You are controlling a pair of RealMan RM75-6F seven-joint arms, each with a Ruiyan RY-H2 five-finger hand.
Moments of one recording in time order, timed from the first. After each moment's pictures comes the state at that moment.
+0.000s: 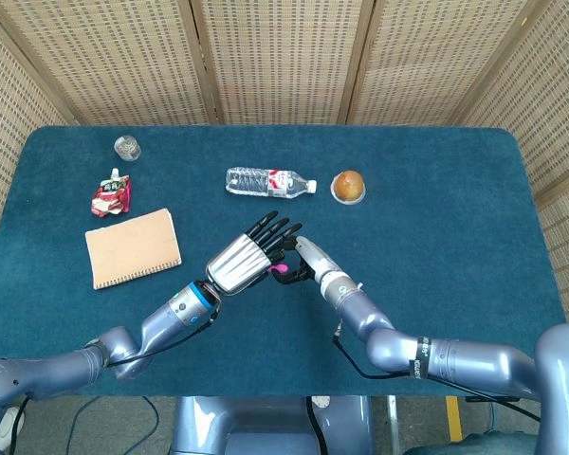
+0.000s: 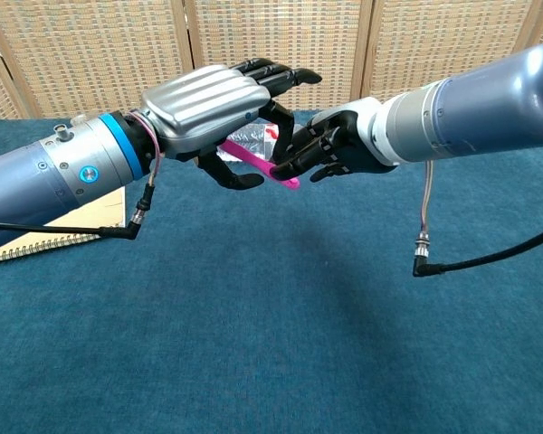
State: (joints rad) left arm -0.91 -1.71 -0.15 -1.18 1.66 1.11 0.23; right arm 1.11 -1.46 0.34 -1.64 -0.25 0.68 0.04
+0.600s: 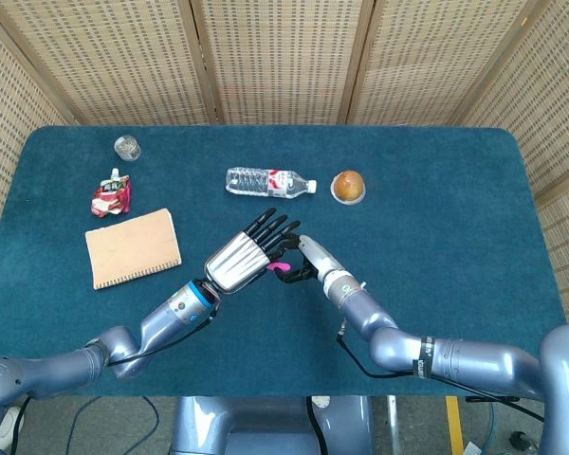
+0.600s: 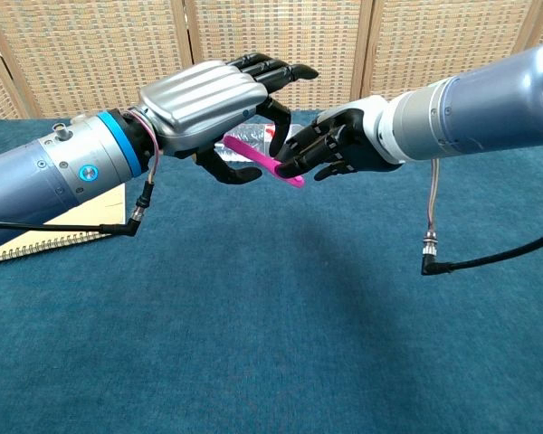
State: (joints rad) left arm -0.92 -1.72 -0.14 -1.16 1.65 1.13 0.25; right arm 1.10 -1.45 0.33 -1.64 -0.26 0.67 0.06
